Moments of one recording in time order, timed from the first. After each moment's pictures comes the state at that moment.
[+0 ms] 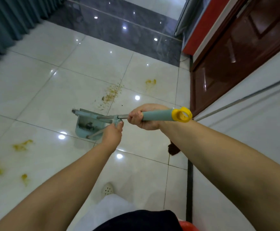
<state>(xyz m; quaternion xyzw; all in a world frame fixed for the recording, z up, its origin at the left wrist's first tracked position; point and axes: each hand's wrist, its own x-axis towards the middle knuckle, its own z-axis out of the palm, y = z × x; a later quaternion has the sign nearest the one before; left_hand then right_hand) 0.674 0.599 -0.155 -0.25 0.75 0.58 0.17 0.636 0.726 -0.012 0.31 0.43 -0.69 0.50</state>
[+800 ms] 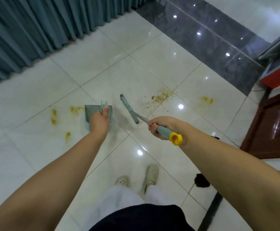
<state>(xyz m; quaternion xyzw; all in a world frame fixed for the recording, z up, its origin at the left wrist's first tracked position) 0.681 0.392 -0.155 -0.48 0.71 0.52 -0.07 0.574 0.584 -0.099 0.28 0.57 -0.52 0.57</state>
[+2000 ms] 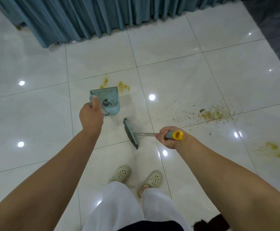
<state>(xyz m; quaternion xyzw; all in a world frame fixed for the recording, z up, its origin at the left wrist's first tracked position) 0.685 0.389 -0.176 -0.70 0.51 0.43 -0.26 0.465 0.550 -0.223 0.38 0.47 -0.46 0.65</state>
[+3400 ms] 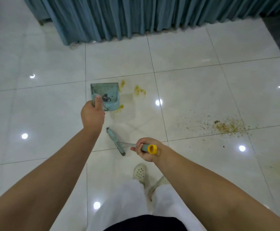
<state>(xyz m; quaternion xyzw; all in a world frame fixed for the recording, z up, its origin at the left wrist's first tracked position) 0.802 0.312 -0.174 -0.70 0.50 0.41 -0.31 0.652 0.454 -0.219 0.30 0.47 -0.37 0.74</state>
